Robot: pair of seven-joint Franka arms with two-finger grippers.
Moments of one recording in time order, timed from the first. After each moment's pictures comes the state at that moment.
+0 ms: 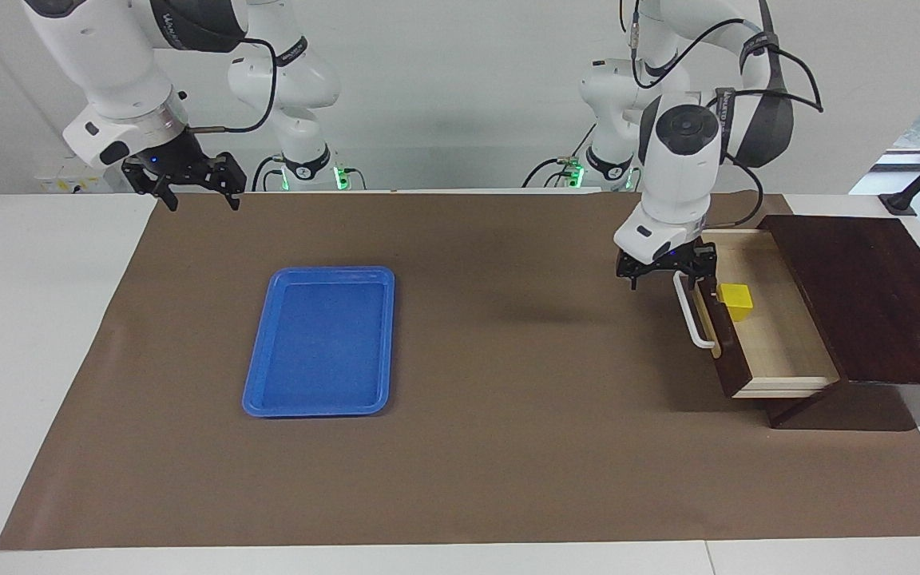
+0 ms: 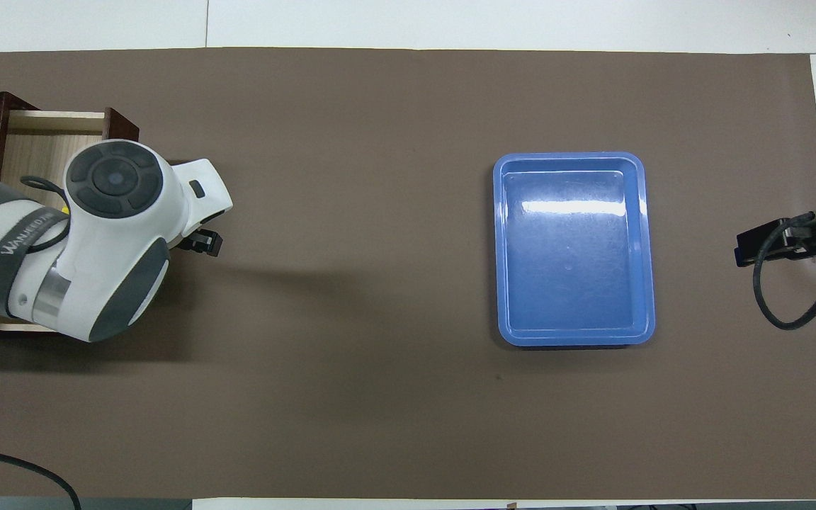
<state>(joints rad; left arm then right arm) -0.21 0.09 -0.11 -1.76 0.21 1.80 -0.16 -0.10 -0.06 0.09 -1.67 -0.02 1.48 -0.02</state>
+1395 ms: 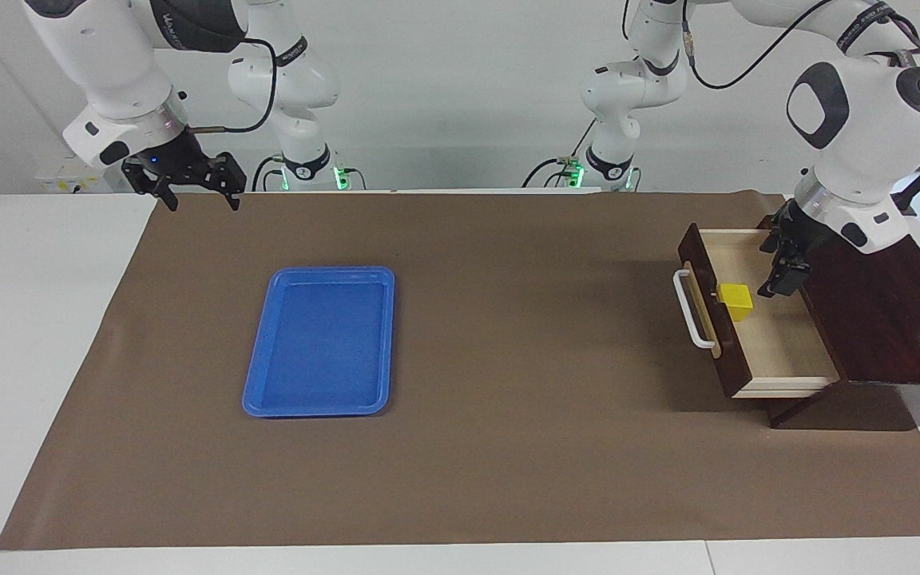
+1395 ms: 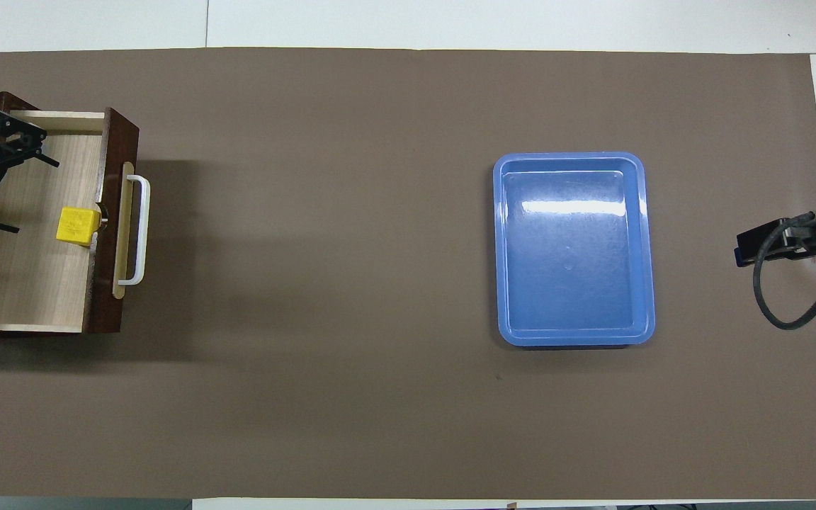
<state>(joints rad) 0.11 0.12 -0.09 -1.68 0.04 1.75 -1.16 -0.10 -0.06 0.09 -1.67 -0.02 1.48 -0.02</state>
